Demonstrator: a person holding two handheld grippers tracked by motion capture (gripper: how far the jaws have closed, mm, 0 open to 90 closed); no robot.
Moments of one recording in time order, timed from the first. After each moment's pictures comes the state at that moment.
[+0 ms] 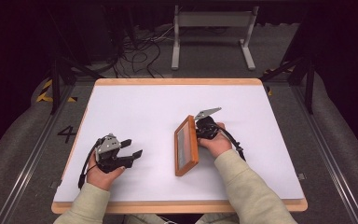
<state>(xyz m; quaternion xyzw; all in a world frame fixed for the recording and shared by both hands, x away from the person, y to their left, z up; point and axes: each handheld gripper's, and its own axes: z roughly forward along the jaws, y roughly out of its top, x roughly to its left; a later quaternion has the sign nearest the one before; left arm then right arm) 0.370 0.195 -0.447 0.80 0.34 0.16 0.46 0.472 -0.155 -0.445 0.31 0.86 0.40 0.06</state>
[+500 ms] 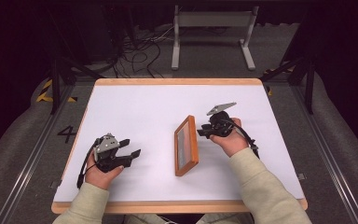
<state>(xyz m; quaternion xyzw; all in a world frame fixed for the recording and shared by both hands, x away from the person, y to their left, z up) 0.372 0.198 -0.448 0.80 0.34 0.17 0.46 0.455 -0.188 -0.403 0.35 0.86 0.35 0.11</state>
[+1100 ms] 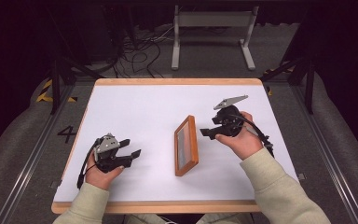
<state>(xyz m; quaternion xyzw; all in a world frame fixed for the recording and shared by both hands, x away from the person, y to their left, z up) 0.371 0.198 -0.448 0.80 0.34 0.17 0.46 0.421 -0.192 -0.339 0.37 0.85 0.35 0.13</state>
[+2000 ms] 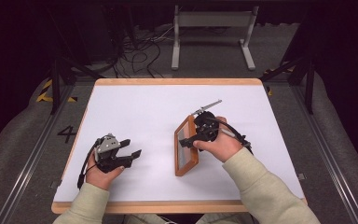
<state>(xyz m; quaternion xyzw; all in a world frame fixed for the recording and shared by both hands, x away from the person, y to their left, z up) 0.371 0.197 -0.448 0.80 0.34 0.17 0.46 0.424 -0.133 -0.367 0.40 0.86 0.32 0.03</state>
